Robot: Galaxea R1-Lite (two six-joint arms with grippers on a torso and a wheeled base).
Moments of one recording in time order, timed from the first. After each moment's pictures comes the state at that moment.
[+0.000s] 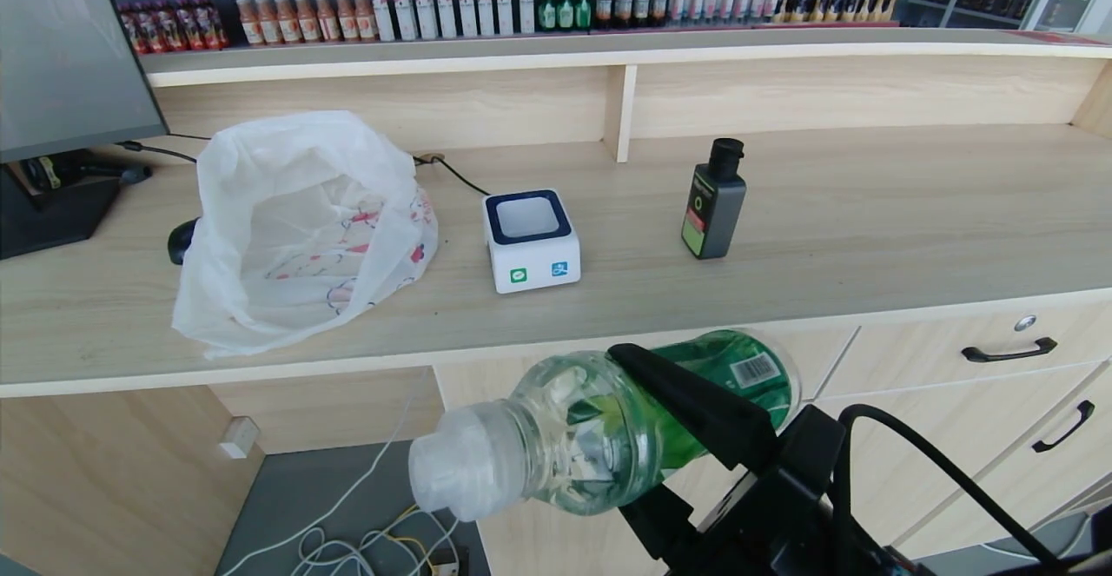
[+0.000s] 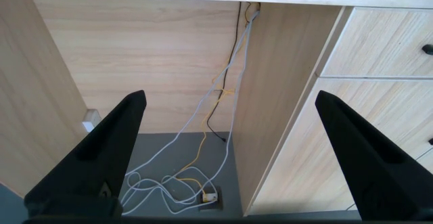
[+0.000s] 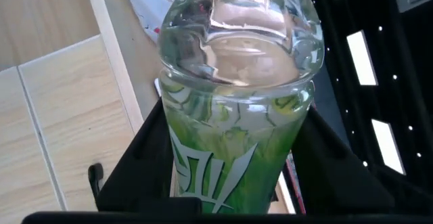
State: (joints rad) left arm 0.00 0.00 0.00 0.00 0.00 0.00; right arm 1.19 1.69 -0.40 -1.57 -0.40 -1.47
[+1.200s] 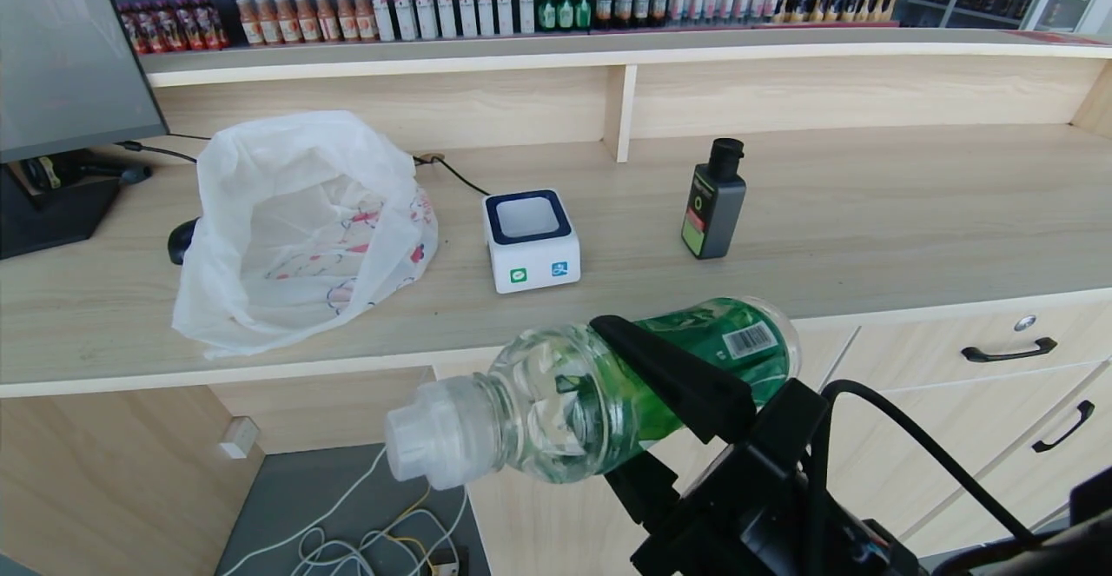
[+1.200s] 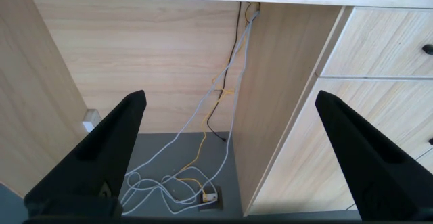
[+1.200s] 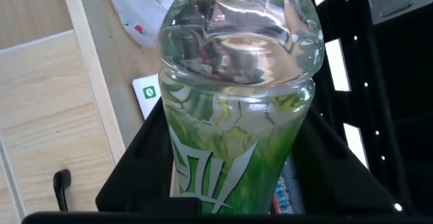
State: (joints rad) left arm 0.00 0.00 0.00 0.00 0.00 0.00; right arm 1.18 1.72 -0.46 -1.57 -0.40 -1.58
